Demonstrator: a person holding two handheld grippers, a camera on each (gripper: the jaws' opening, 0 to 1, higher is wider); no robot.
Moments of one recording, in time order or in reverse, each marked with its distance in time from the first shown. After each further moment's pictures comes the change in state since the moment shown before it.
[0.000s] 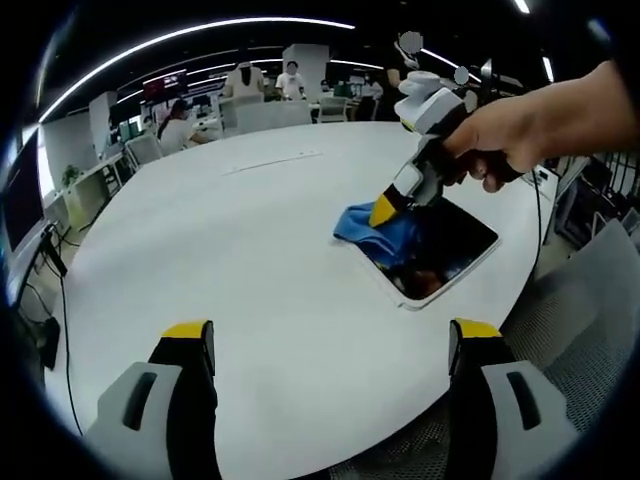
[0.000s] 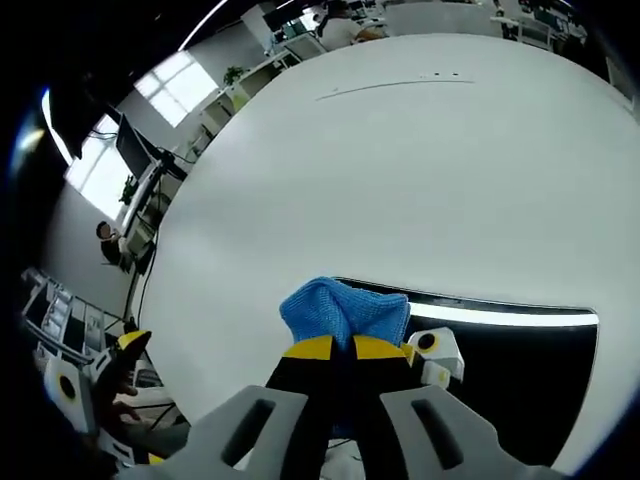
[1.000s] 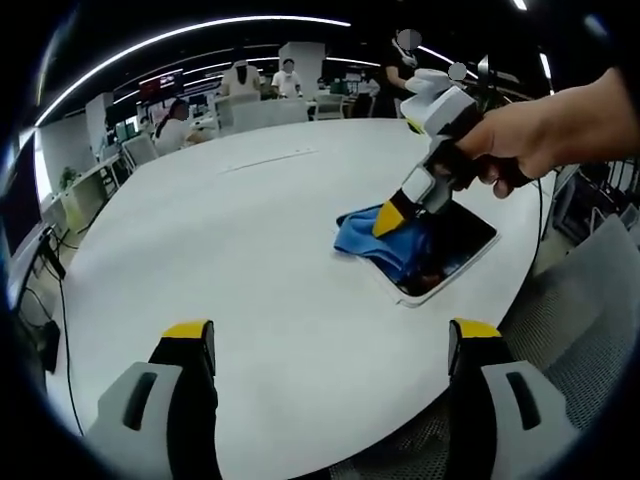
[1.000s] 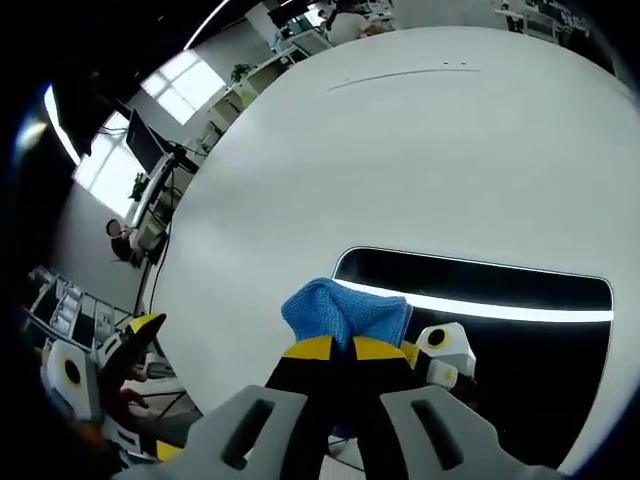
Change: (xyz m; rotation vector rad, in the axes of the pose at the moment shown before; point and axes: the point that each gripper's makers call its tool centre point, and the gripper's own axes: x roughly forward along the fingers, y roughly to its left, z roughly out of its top) left arm 0.000 -0.003 -0.002 0.011 0.014 -0.005; right arm -0.007 0.016 -0.021 0.005 0.022 0.057
